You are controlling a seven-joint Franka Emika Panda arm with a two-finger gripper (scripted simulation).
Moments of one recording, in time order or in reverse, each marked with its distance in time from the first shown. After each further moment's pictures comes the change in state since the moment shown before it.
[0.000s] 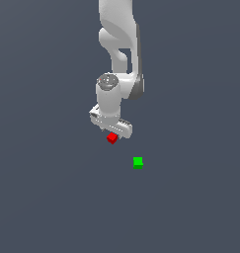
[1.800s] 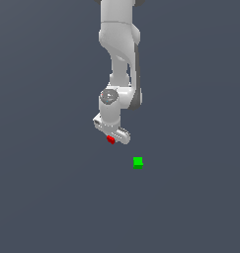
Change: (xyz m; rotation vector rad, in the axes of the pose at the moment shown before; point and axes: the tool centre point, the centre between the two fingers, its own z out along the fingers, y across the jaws) arm -0.015 0.007 0.070 0.004 -0.006 0.103
